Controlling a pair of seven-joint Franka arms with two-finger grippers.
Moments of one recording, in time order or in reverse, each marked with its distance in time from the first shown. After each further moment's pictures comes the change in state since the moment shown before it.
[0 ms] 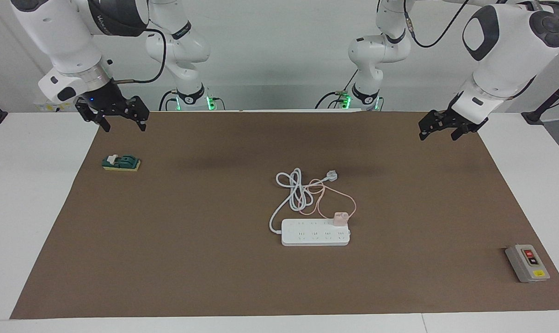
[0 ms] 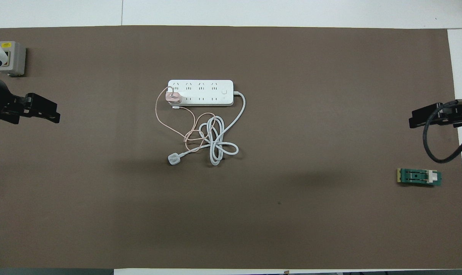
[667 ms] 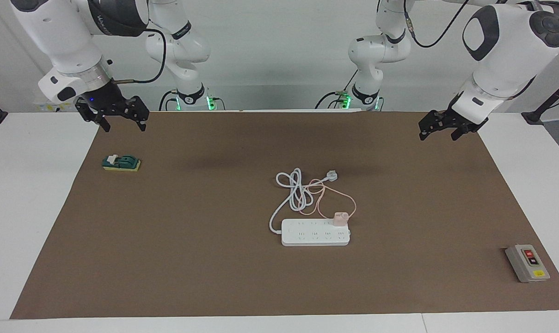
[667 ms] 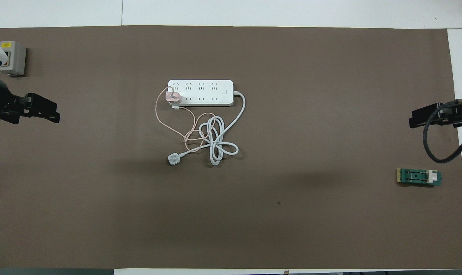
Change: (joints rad) left arm 0.000 0.000 0.000 0.000 0.000 0.000 -0.029; right arm -0.002 0.000 0.000 0.000 0.000 0.000 0.000
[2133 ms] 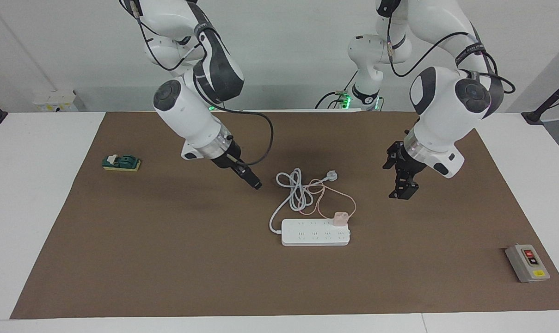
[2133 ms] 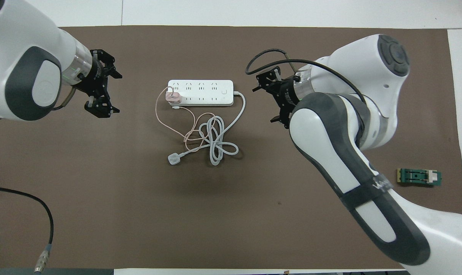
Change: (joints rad) left arm -0.182 0.260 -0.008 0.056 -0.045 0.281 -1.737; right arm 0.375 0.358 0.024 -0.003 0.489 0.542 1.164
